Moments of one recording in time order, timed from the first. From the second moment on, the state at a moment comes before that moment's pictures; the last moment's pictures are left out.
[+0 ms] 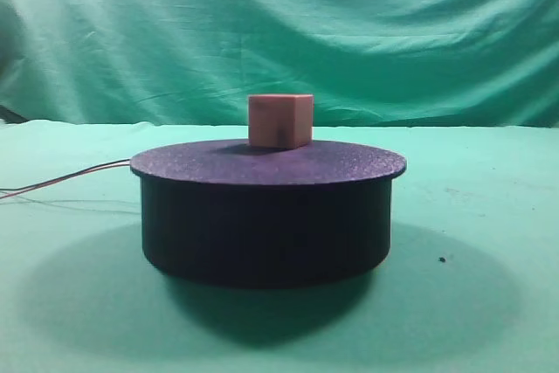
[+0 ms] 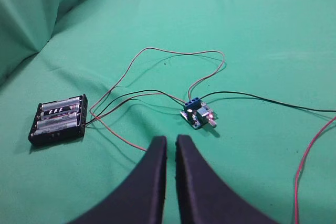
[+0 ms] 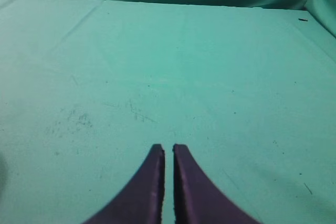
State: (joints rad) left arm 0.03 -0.02 0.03 0.22 0.37 -0.08; right arm 0.14 -0.01 0.03 0.06 0.39 -0.08
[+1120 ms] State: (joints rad) left arm 0.03 -0.02 0.03 0.22 0.37 -0.08; right arm 0.14 0.04 -0.04 0.31 0.03 -0.06
